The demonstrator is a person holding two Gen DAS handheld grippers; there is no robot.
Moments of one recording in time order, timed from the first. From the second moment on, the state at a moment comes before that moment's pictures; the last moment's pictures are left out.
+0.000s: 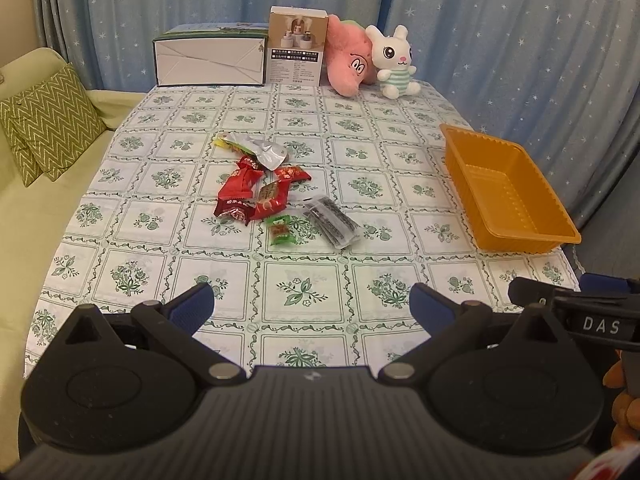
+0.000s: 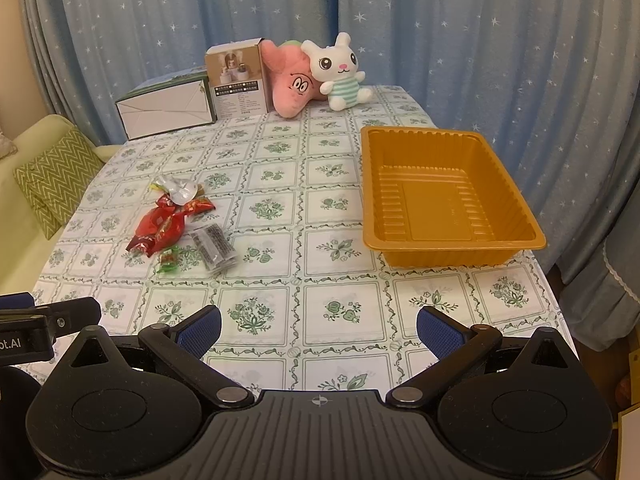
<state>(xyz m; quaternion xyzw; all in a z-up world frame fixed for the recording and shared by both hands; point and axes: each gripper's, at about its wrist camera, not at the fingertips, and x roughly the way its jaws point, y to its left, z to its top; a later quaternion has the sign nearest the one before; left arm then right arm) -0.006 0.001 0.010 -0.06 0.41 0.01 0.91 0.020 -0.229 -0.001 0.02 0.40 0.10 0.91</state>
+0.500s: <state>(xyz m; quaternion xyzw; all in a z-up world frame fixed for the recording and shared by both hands) -0.007 0.000 0.010 -0.07 0.41 0.01 0.91 0.020 -0.229 -0.004 0.02 0.40 0.10 0.91</state>
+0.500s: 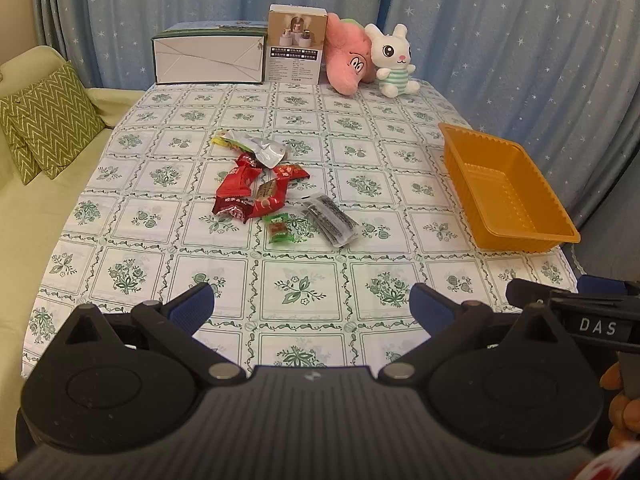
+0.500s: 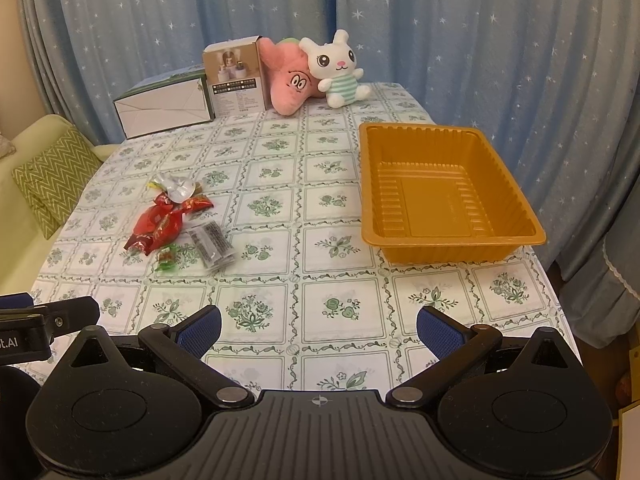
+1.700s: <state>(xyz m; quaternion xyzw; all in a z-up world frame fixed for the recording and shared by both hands) 0.066 0.071 -0.041 -0.07 0.43 0.05 0.90 0.085 -0.174 -0.048 0.00 0.38 0.19 0.90</state>
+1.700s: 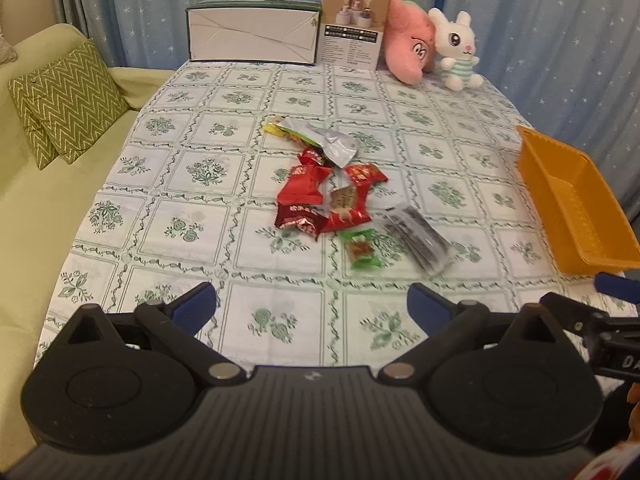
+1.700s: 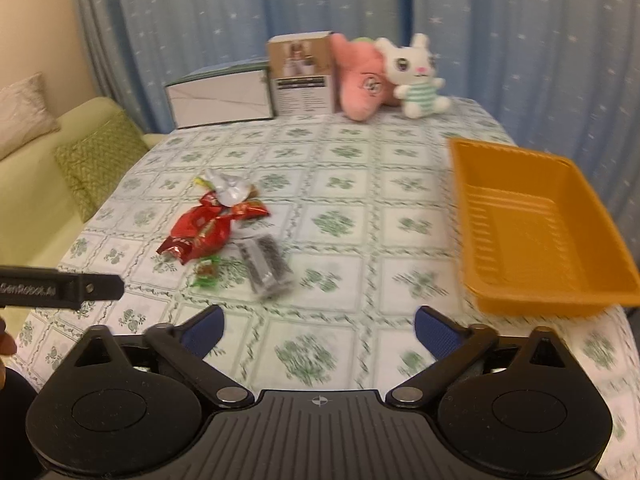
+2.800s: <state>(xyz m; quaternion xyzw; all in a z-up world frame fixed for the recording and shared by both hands) 0.142 0.051 -0.101 -0.07 0.44 -0.01 0.90 0.171 -0.141 -0.107 -0.05 0.38 0.23 0.89</state>
